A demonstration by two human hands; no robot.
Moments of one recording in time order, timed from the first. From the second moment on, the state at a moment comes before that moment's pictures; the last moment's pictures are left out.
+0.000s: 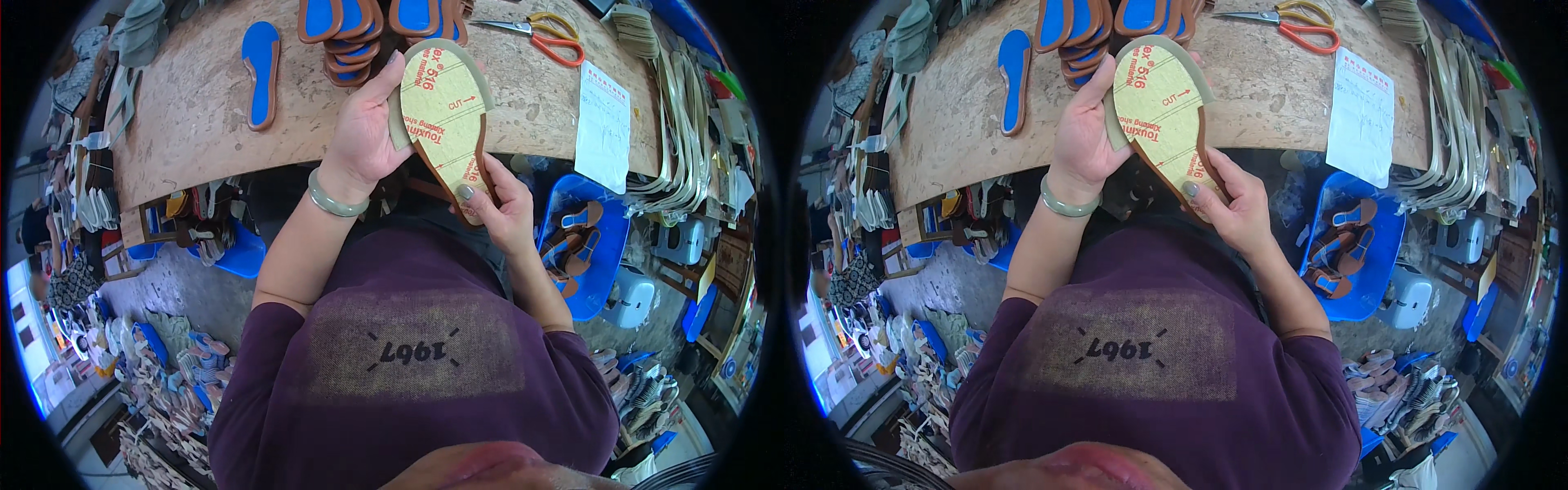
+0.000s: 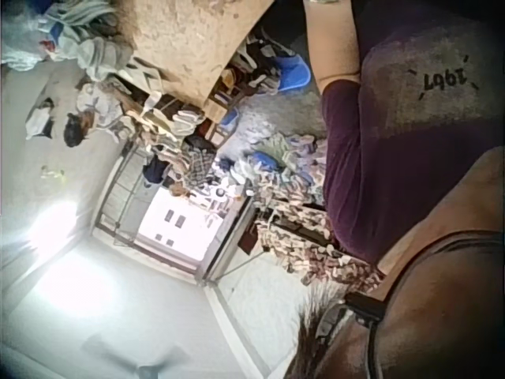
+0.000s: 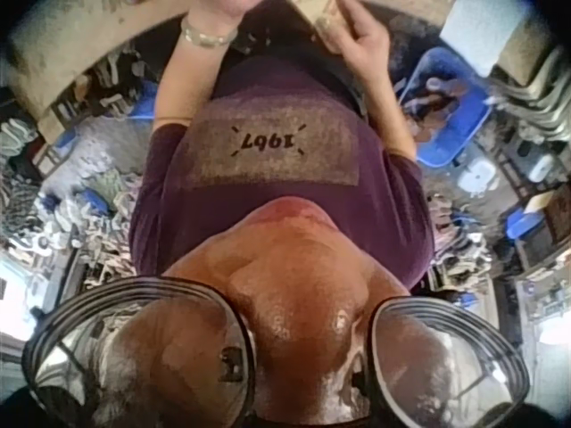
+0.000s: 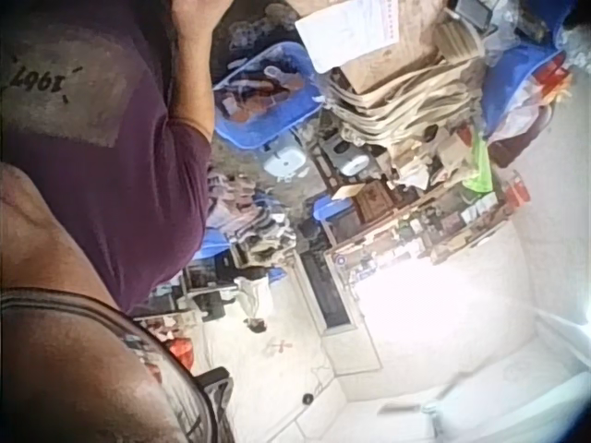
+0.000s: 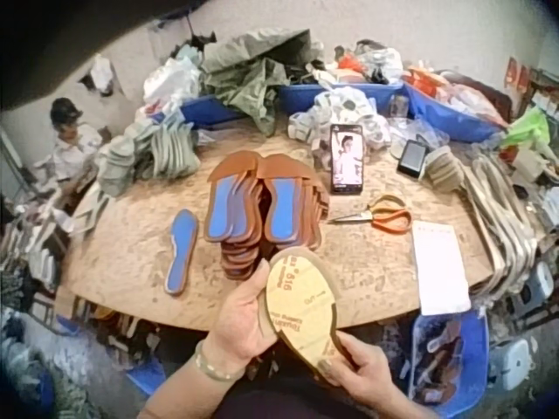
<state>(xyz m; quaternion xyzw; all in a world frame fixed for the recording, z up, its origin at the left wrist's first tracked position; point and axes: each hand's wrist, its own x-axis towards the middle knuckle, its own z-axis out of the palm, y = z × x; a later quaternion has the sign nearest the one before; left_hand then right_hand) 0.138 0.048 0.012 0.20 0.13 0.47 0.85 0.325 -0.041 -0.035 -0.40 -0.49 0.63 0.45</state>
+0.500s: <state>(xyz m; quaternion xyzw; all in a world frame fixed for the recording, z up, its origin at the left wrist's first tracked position) 0.139 0.049 0.006 0.22 0.18 0.48 0.83 0.322 -0.042 -0.039 -0.41 -0.48 0.62 0.46</state>
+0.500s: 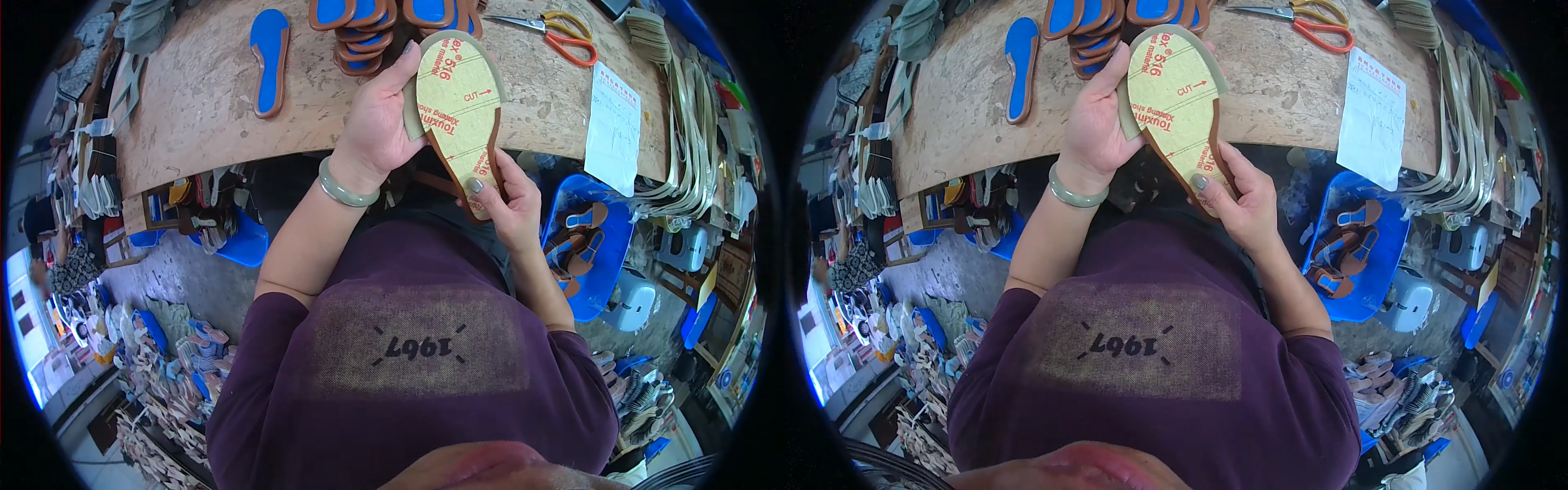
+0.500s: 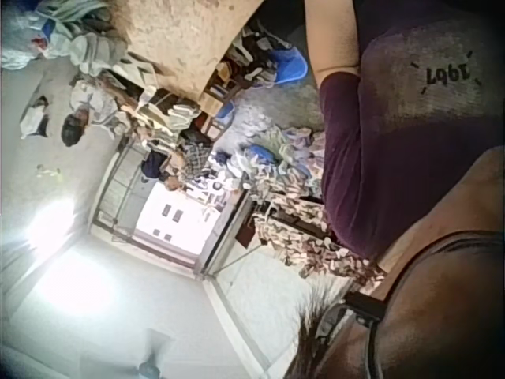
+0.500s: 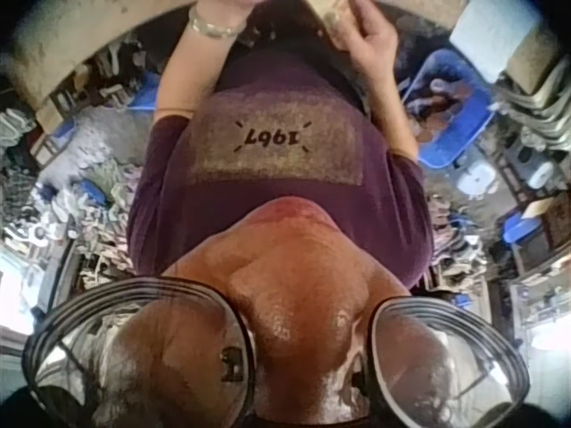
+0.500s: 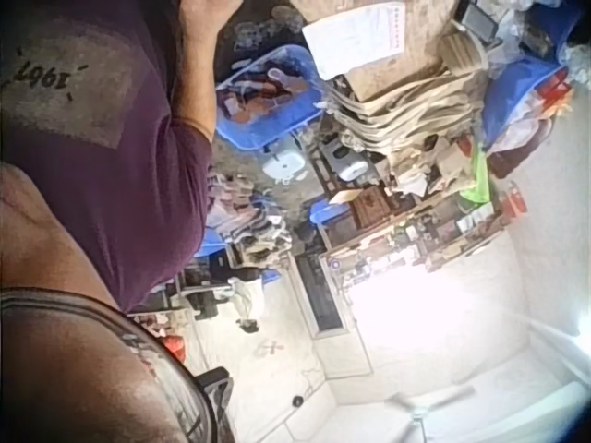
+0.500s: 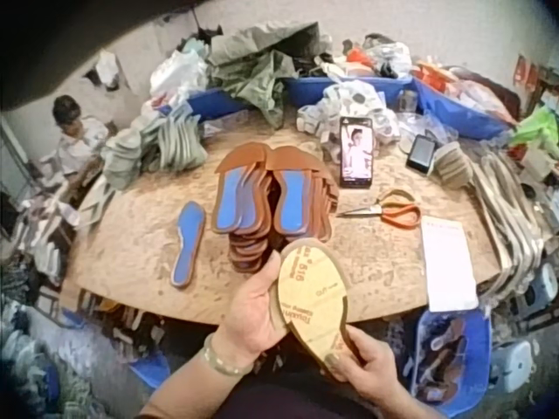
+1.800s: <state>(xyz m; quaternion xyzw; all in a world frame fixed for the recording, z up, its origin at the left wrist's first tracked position) 0.140 0.029 0.012 0.37 0.23 0.54 0.72 0.331 -0.029 -0.032 -0.38 -0.59 0.54 0.46</state>
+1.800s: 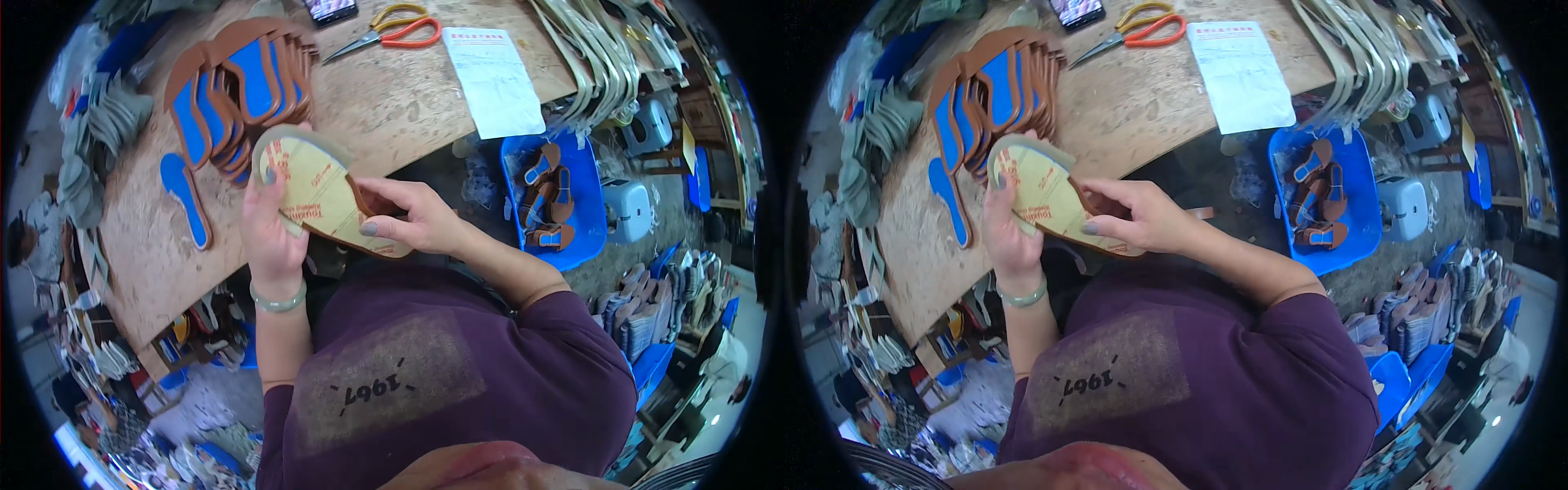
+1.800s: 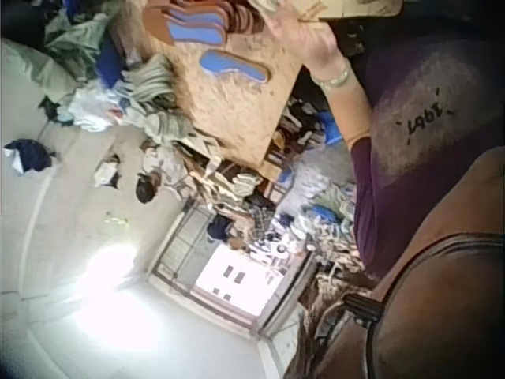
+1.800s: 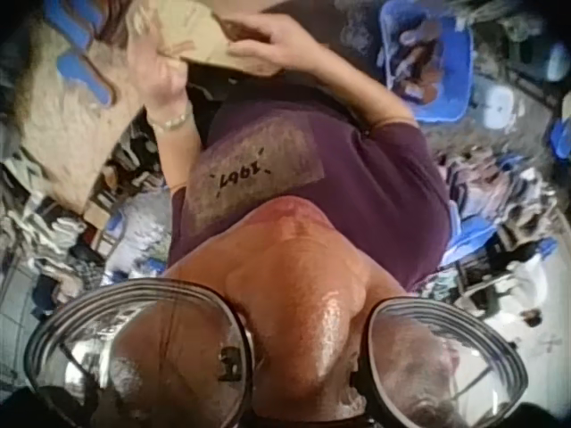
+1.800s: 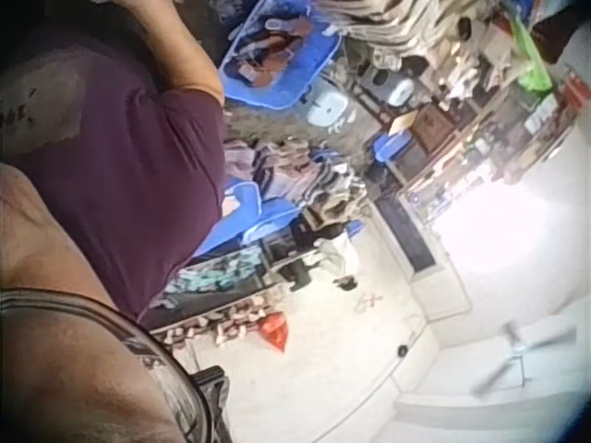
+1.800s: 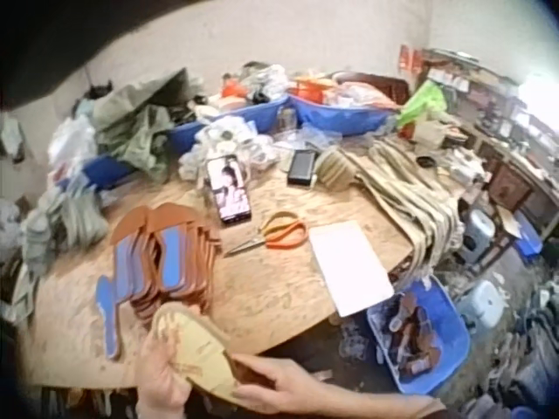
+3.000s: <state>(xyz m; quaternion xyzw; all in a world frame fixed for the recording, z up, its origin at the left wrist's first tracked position) 0.084 -0.071 0.002 0.35 0.28 0.57 0.69 0.258 -0.051 -0.003 -0.19 -0.54 0.49 0.66</state>
